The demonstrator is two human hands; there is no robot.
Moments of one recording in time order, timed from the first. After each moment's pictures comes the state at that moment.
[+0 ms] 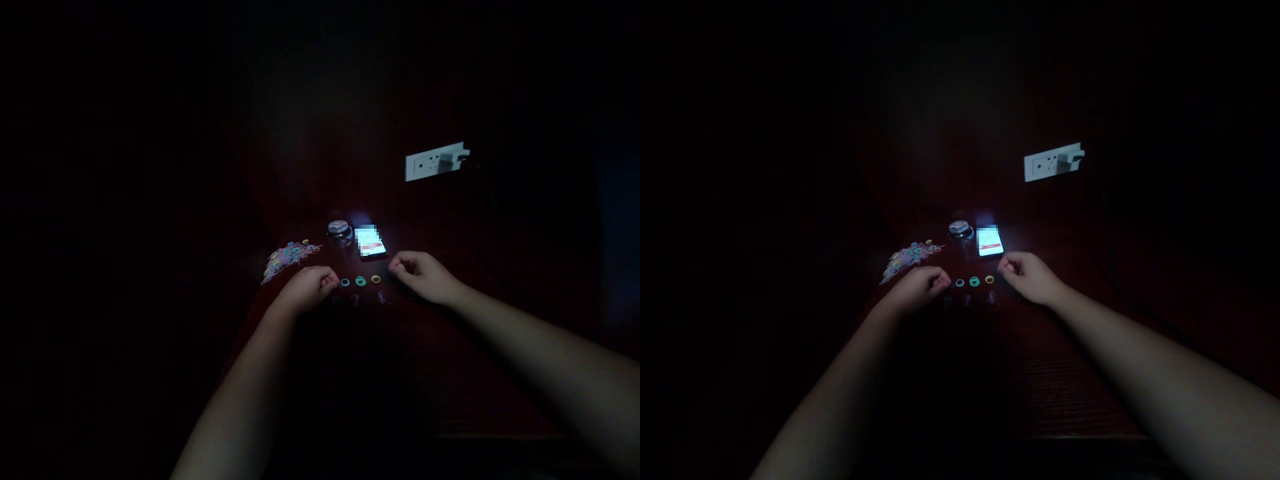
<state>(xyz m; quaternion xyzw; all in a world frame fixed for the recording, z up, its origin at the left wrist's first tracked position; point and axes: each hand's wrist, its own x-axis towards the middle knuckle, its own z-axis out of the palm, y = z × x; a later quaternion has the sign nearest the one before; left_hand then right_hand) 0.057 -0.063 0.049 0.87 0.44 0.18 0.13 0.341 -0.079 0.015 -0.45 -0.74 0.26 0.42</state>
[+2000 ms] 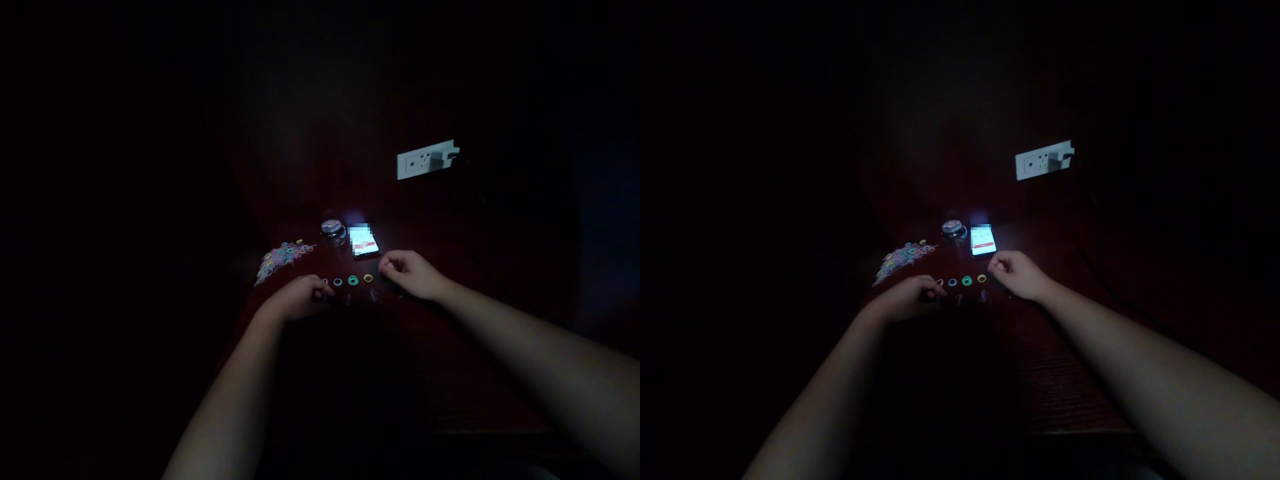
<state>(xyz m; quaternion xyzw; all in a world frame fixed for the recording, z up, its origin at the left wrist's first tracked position) 0.048 -0.070 0.050 0.88 0.43 0.08 0.19 0.338 -0.073 0.011 -0.44 -0.72 0.33 0.43</state>
